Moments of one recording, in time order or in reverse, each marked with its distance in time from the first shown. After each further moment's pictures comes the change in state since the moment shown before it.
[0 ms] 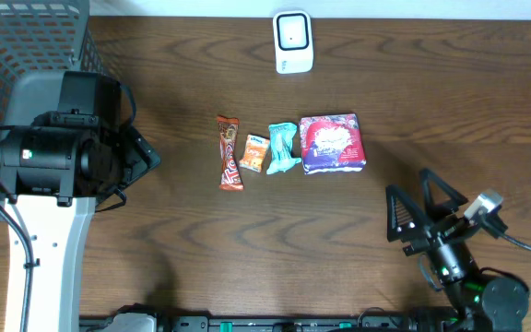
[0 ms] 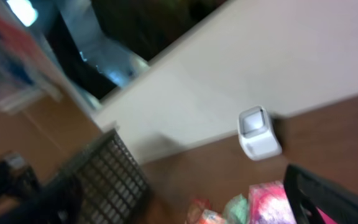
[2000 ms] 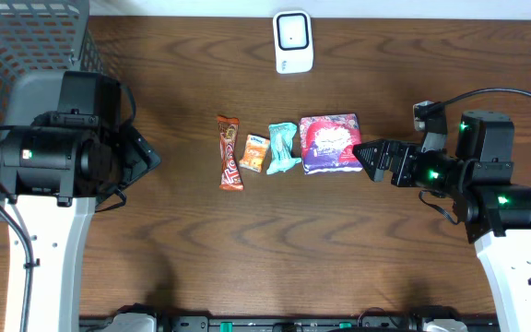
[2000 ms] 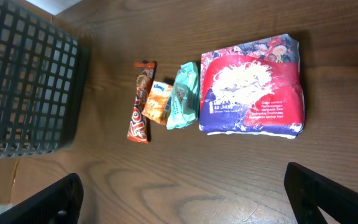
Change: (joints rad) left arm 0.000 0.000 0.000 0.000 0.000 0.000; right arm 0.000 0.950 0.697 -0.753 -0.165 -0.417
